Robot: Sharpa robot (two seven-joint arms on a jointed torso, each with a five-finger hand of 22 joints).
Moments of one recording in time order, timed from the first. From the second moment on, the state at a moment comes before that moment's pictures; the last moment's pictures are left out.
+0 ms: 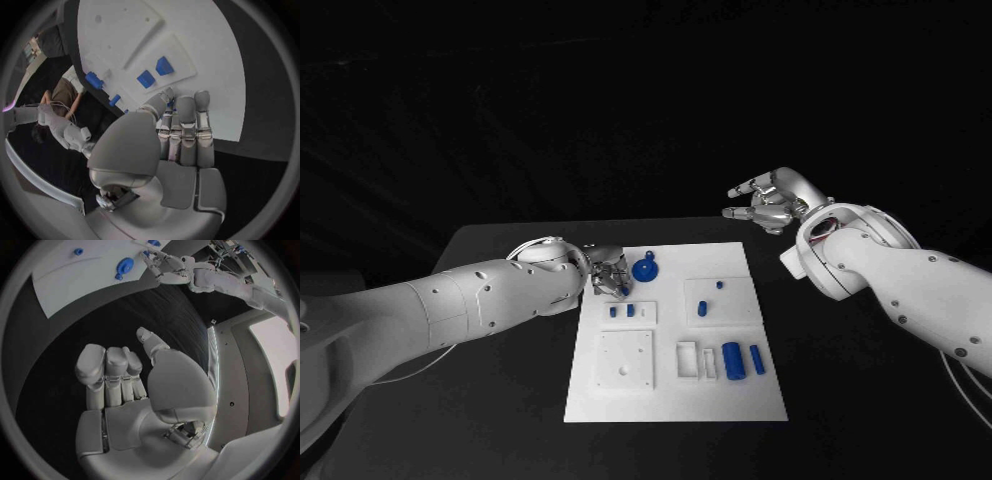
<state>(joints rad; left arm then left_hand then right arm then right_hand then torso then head) 1.28 -0.55 -0.20 1.03 -1.26 -0.09 -0.02 1.39 -0.01 0.28 -0.14 0.20 1.20 0.09 0.06 0.07 1.26 0.05 0.06 0.06 1.32 -0.04 1.11 0.38 0.10 1.21 -0.05 0.45 1.31 1.09 -0.69 0.34 1.37 -1.25 -0.38 -0.17 1.29 -0.11 0.22 -0.10 0.31 0.98 0.12 0.06 0.06 1.31 0.01 1.08 1.25 1.45 -0.07 0.98 1.10 0.06 1.47 -0.09 0.99 1.31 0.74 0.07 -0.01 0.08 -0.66</state>
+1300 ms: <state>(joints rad) 1.27 -0.59 -0.21 1.03 -1.25 -0.14 -0.02 1.41 -0.08 0.37 -0.17 0.20 1.02 0.09 0.06 0.06 1.13 0.10 0.05 0.06 1.28 0.00 1.11 0.37 0.12 1.18 -0.02 0.47 1.31 1.09 -0.69 0.34 1.35 -1.25 -0.35 -0.17 1.29 -0.11 0.22 -0.11 0.30 0.99 0.11 0.06 0.06 1.25 0.00 0.89 1.11 1.44 -0.07 0.93 1.06 0.08 1.47 -0.09 0.91 1.31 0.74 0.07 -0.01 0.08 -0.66</state>
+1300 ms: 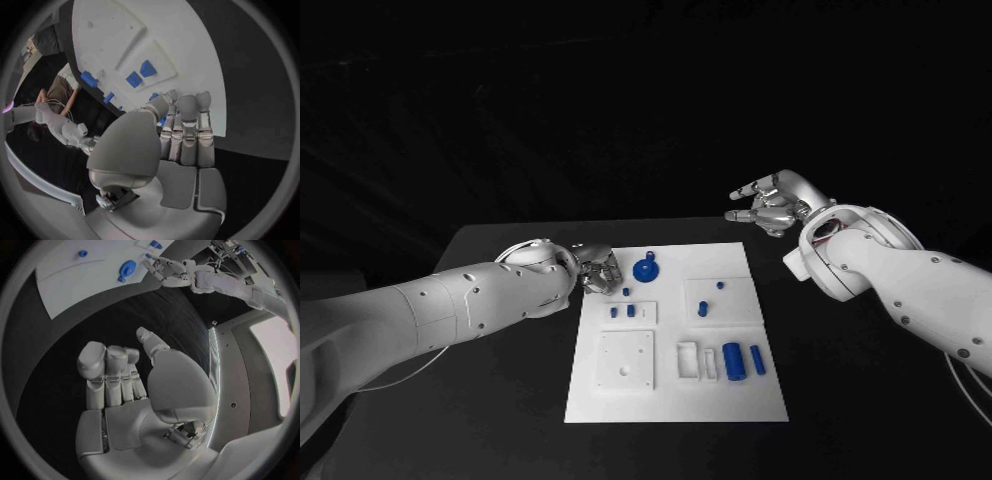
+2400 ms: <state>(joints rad) 1.32 -0.80 -0.13 1.31 -0.30 -0.27 0.24 1.39 -0.04 0.24 -0.17 0.17 1.08 0.13 0.06 0.06 1.16 0.11 0.06 0.06 1.19 0.10 0.07 0.07 0.05 0.92 0.09 0.06 0.55 1.03 -0.68 0.26 1.32 -1.76 -0.13 -0.12 1.26 -0.15 0.45 -0.21 0.17 1.12 0.11 0.06 0.06 1.19 0.08 0.07 0.06 1.41 -0.03 0.83 0.82 0.13 1.46 -0.04 0.50 1.31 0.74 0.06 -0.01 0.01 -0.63</state>
